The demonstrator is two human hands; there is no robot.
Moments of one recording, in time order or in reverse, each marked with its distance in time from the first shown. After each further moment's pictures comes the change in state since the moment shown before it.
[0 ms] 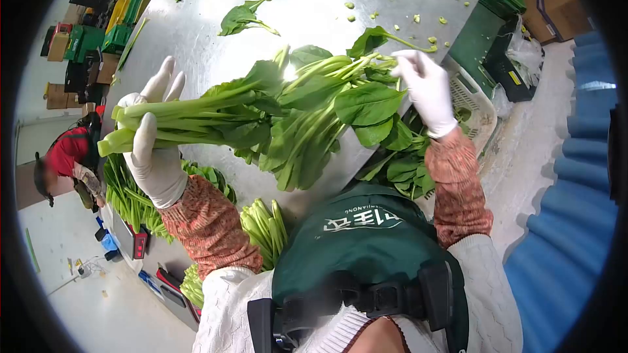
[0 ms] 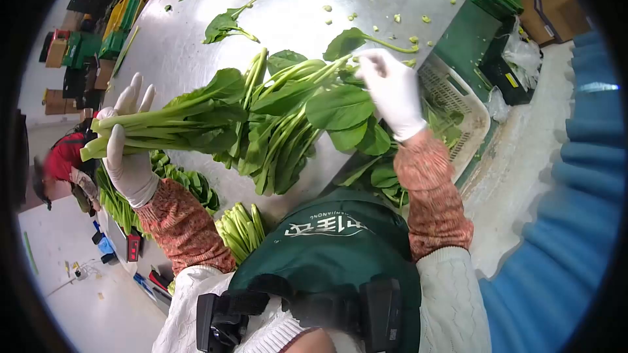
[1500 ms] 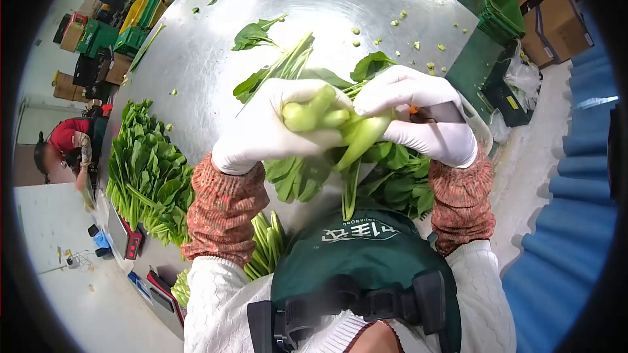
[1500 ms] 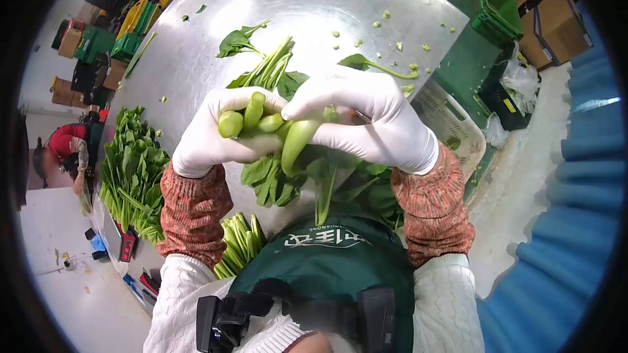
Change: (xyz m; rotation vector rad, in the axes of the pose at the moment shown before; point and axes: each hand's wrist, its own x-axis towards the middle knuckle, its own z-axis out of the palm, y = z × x) left_hand 0.013 -0.004 0.114 0.269 -0.766 -0.271; right_hand 0.001 -0.124 -0.021 0.262 -0.555 -0.530
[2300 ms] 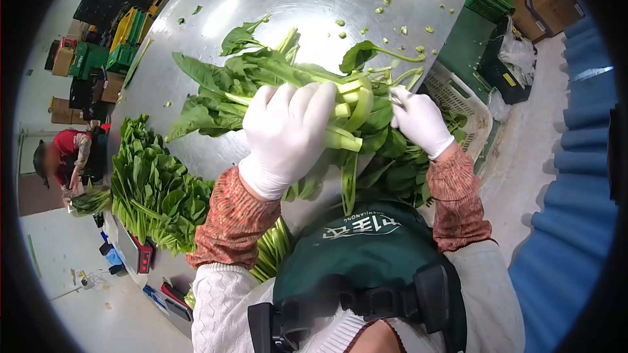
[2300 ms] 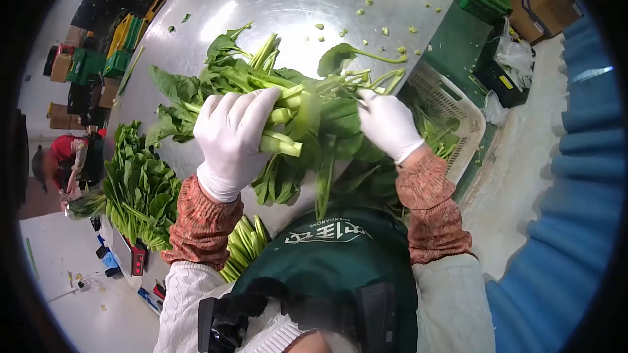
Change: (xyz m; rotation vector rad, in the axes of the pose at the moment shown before) left_hand 0.006 -0.026 0.039 1.331 0.462 0.599; right_hand -0.071 0.063 0.009 -0.760 0.090 0.756
